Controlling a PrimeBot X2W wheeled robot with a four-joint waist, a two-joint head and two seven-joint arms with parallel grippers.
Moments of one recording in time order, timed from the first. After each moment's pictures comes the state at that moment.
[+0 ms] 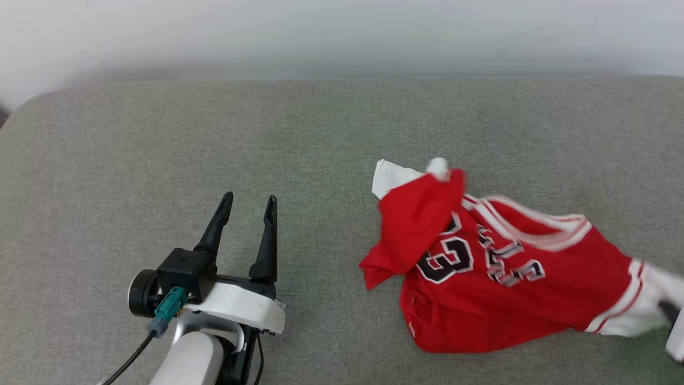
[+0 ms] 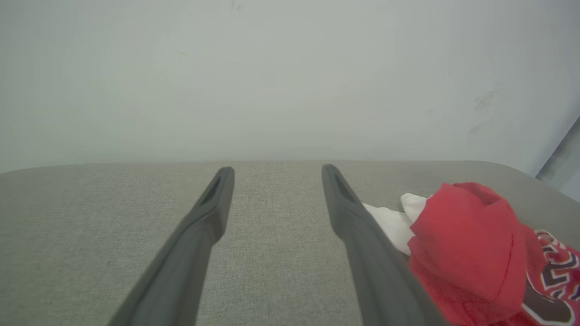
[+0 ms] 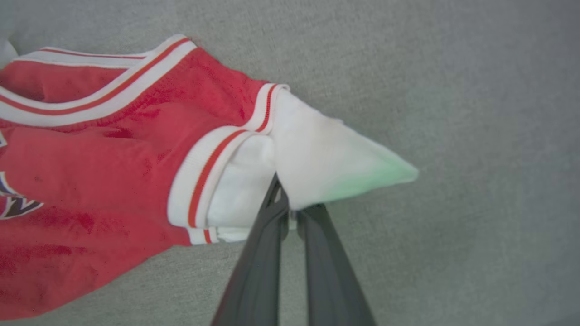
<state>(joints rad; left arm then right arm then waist) -0.21 0.19 -0.32 0.11 -0.35 0.08 -0.25 -0.13 -0.16 -0.43 0.00 0.27 0.13 0.91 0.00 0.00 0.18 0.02</state>
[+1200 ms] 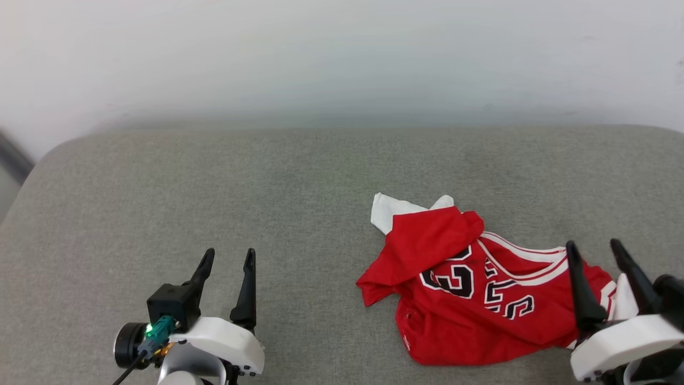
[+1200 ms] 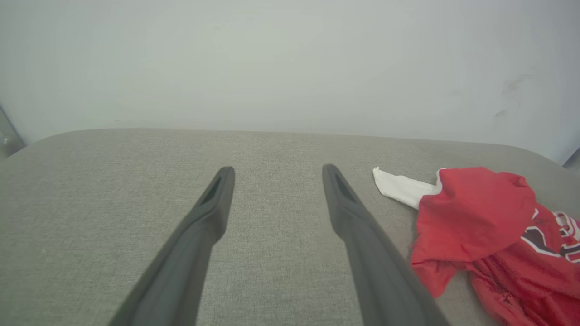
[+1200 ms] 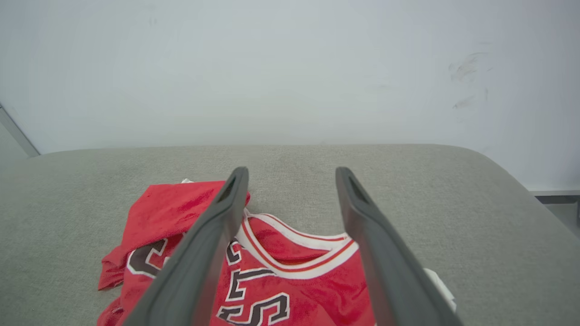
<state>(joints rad) -0.11 0.23 -0.31 0.16 -0.41 0.13 -0.19 0.05 -0.08 -0.12 -0.15 0.16 0.13 0.10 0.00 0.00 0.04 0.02</state>
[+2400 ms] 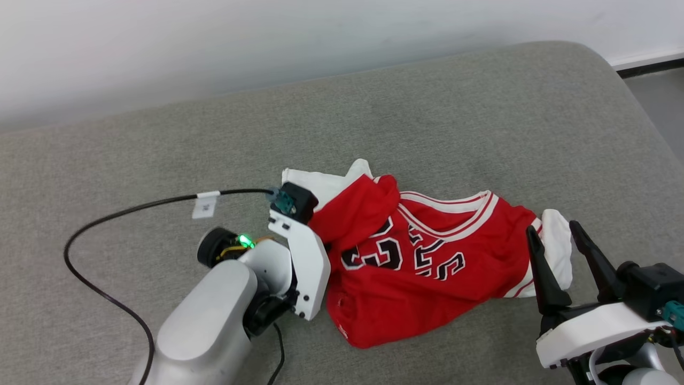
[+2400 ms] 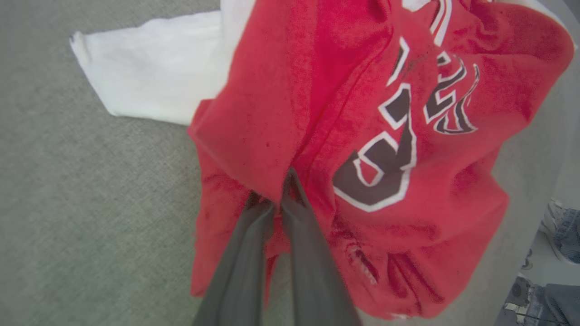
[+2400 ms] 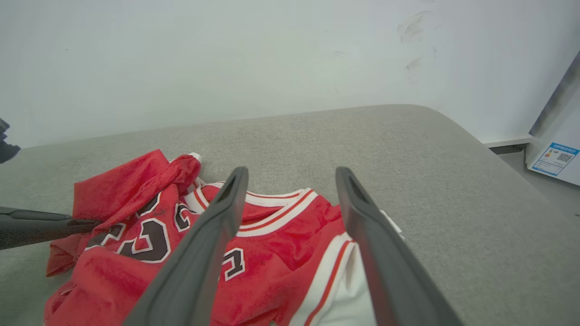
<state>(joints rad) -0.56 0.22 -0.59 0.43 -0.55 -0.12 0.56 0.01 -0.05 0.00 -0.13 0.17 0.13 0.05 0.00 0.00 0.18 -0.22</state>
